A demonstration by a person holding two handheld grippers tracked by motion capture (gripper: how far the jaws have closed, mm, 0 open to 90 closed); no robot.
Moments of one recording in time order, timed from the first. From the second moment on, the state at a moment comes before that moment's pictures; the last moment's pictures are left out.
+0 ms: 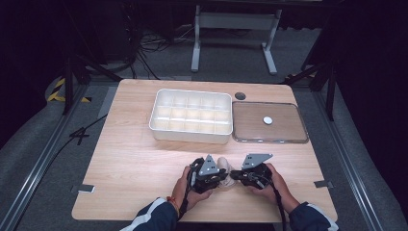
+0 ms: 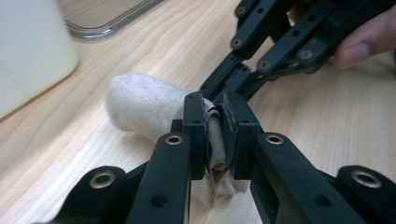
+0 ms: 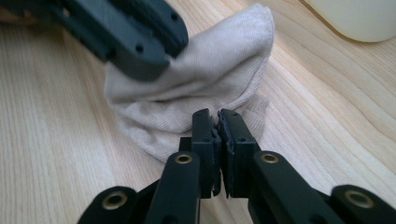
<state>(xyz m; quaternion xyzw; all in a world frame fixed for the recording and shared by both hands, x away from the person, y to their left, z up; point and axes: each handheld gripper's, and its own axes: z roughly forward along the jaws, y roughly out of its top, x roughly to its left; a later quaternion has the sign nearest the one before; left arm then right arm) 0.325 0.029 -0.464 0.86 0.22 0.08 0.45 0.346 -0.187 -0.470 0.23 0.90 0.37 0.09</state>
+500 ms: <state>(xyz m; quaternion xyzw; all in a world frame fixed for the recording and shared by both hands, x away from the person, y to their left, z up) 0.320 0.018 -0.472 0.87 0.20 0.08 0.44 0.352 -0.198 -0.460 0.24 0.88 0.40 0.11</state>
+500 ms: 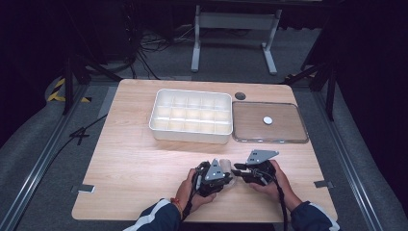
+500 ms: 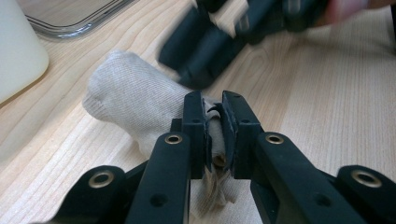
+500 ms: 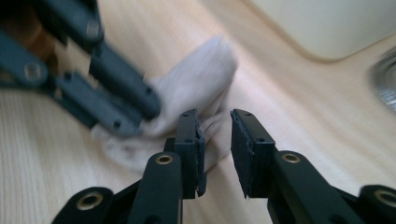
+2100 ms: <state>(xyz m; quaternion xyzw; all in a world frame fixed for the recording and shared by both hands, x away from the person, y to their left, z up) 0.317 0.023 -0.472 0.88 0.17 0.05 0.45 0.357 -0.194 -0.467 0.24 0.88 0.39 0.12</state>
